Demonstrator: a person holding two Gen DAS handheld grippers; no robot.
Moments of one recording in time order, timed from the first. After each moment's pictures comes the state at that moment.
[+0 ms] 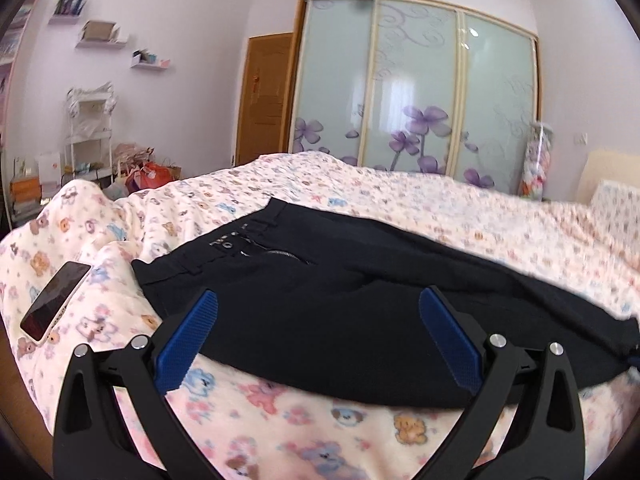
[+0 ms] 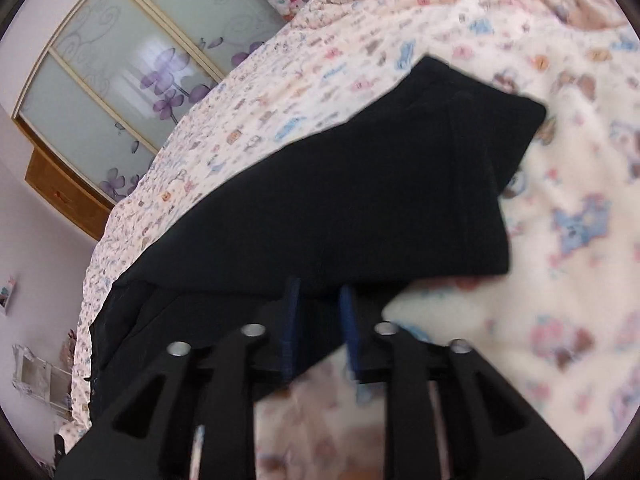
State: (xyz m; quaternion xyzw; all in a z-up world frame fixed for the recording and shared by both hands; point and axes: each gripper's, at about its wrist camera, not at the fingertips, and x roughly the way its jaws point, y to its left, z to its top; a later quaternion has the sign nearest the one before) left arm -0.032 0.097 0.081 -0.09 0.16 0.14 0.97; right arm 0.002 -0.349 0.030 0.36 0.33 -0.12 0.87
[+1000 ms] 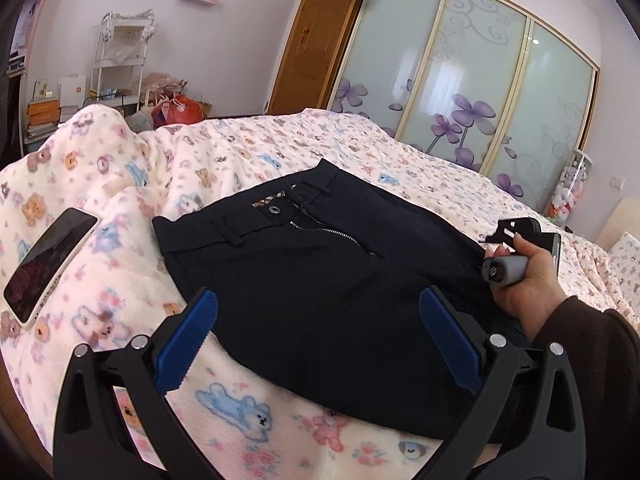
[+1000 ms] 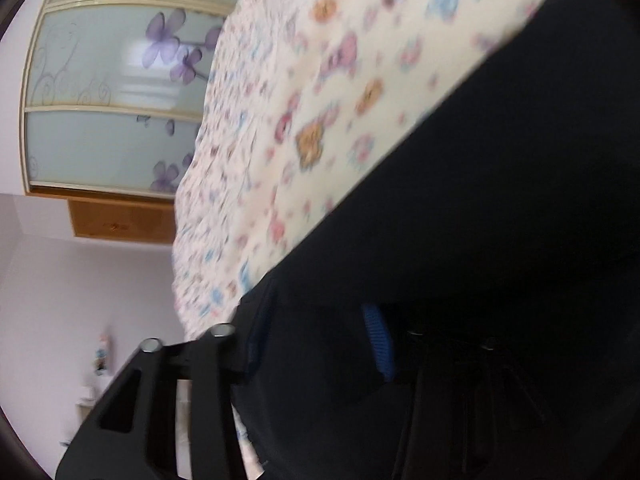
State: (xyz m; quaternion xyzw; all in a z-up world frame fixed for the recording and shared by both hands) left arm 0.002 0.184 0.066 -0.20 0.24 0.18 0.93; right arm 0.331 -0.071 -0.020 0.55 0.37 -0.01 0.75
